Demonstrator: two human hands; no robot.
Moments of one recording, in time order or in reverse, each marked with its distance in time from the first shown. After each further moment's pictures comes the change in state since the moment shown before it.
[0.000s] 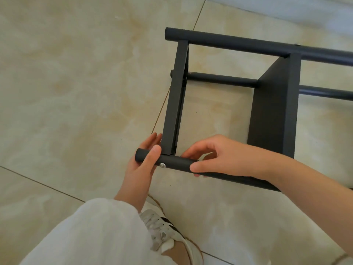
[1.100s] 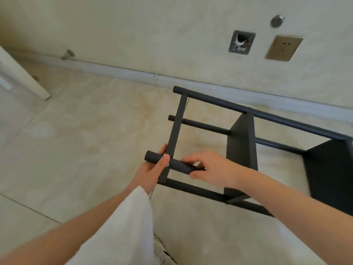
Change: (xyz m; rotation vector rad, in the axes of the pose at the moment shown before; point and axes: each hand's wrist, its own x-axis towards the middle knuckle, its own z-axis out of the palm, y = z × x) left_hand -0.016 0.120 0.030 0.481 -0.055 0.083; right_hand -0.063 -0.080 -0.022 -0.389 0.347 -0.204
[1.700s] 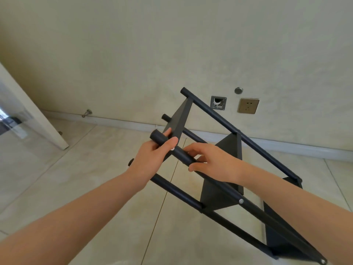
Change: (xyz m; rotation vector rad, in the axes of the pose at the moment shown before) left_hand -0.064 0.186 -0.005 0.146 0.134 0.386; right_hand -0.080 -0.096 -0.102 -0.053 0.329 -0.167
